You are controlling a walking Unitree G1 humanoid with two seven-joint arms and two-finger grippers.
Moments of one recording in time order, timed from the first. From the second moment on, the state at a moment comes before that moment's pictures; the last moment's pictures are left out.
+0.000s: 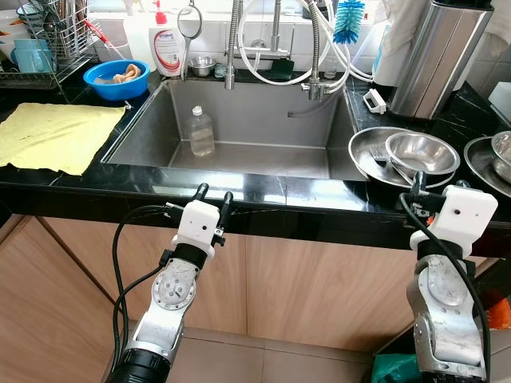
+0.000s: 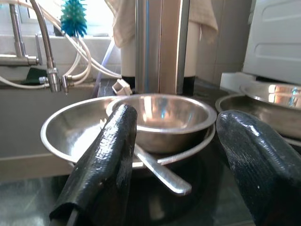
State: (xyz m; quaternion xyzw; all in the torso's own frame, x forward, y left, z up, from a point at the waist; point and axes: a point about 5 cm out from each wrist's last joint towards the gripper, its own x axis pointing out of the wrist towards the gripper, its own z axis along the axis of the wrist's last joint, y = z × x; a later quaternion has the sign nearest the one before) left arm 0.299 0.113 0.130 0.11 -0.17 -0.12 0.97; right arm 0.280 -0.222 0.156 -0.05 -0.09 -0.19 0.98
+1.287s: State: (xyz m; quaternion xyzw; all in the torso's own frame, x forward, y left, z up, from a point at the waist) left arm 0.298 0.112 0.130 0.12 -0.17 -0.12 0.97; right arm 0.294 -0.206 0.137 -0.03 -0.04 -0.14 0.99
